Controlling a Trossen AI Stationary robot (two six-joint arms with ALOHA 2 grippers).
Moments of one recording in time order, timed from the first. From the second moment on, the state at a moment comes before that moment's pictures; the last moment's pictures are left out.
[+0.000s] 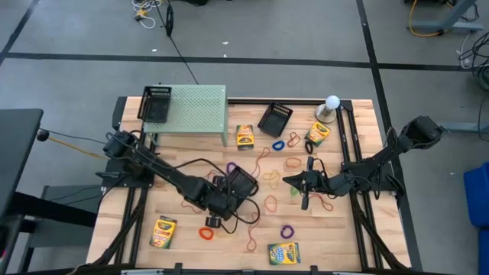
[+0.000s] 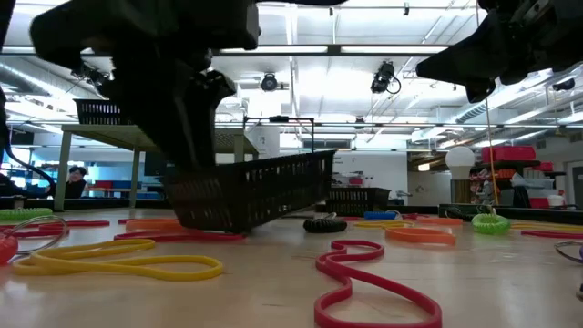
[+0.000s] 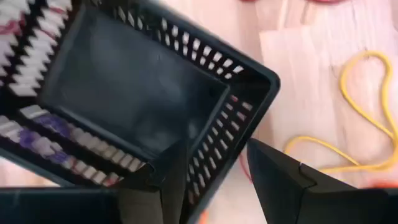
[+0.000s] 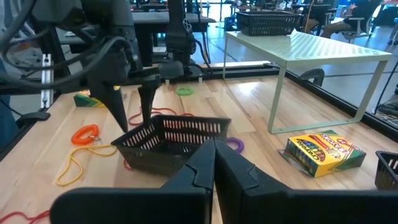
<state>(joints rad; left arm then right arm) -0.44 1.82 1.22 -0.63 -0.29 -0.25 0.55 1.17 0.30 0.67 0.71 0.14</state>
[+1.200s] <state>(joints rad) -0.44 1.77 1.31 -0.76 -0.41 -0.33 0.55 1.17 0.30 0.67 0.71 0.14</state>
